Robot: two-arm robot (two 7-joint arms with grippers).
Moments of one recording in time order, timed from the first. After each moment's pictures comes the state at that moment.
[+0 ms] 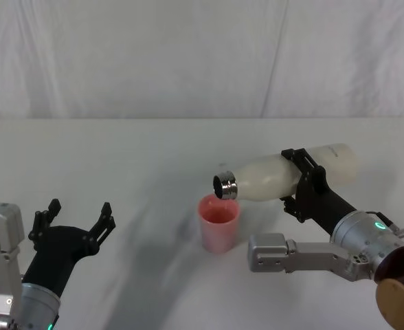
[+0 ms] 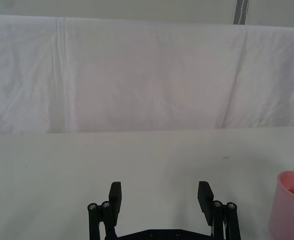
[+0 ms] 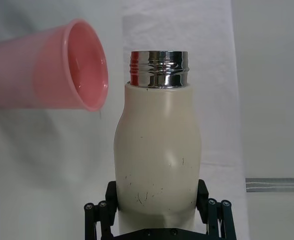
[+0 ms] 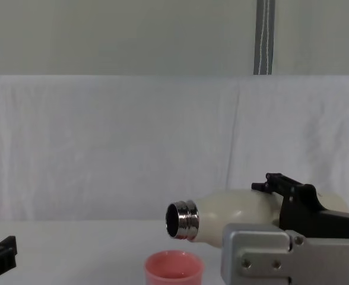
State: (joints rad) left arm 0.27 0.24 0.04 -1.85 -0.25 -0.02 -0.02; right arm 0.27 0.43 -0.60 -1.62 -0.96 0.08 0.16
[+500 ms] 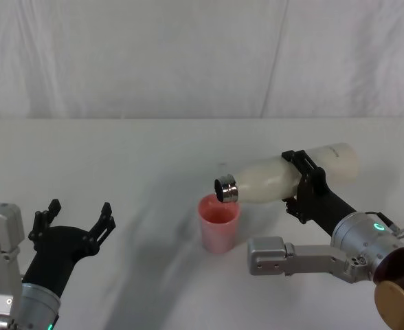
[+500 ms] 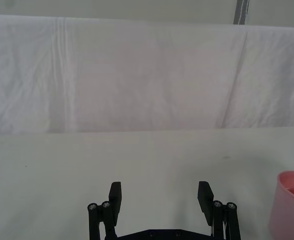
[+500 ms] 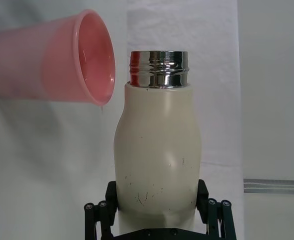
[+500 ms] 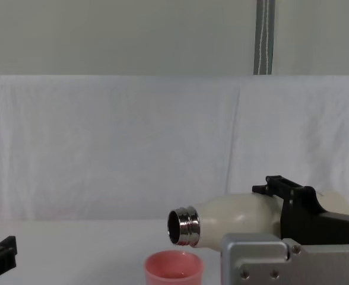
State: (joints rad) left arm 0.27 0.24 0.04 -1.85 -0.25 -0.02 -0.02; right arm 0.28 0.43 -0.61 -1.62 -1.00 0.10 0.16
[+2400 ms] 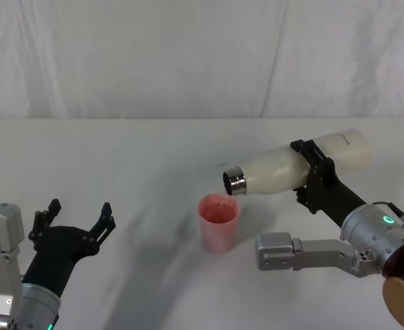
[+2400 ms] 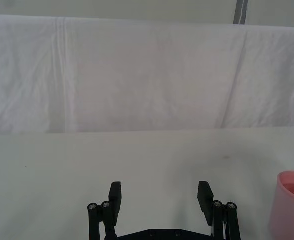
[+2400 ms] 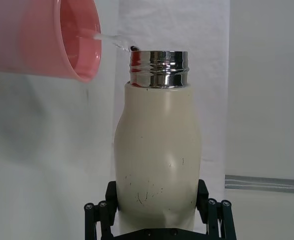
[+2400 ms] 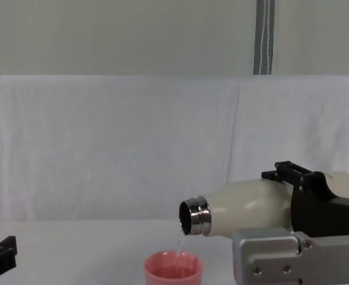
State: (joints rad) left arm 0.27 0.24 0.04 -1.85 -0.25 -0.02 -0.02; right arm 0.29 0.46 -0.61 -1.63 -1.05 0.11 0.14
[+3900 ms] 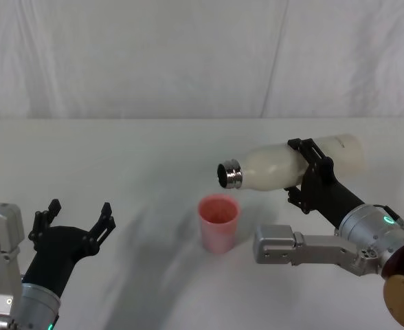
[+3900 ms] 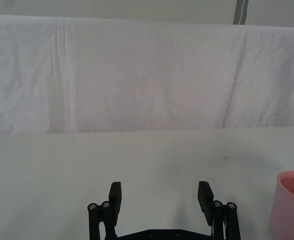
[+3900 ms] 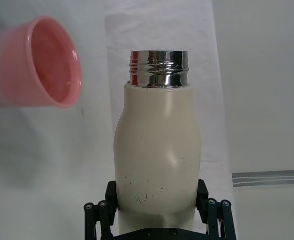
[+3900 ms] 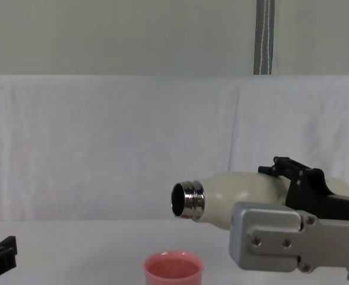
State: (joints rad) left arm 0.27 0.24 0.04 -1.85 -0.25 -0.02 -0.02; right arm 0.26 0.43 -0.57 -1.65 -0.95 0.07 0.13
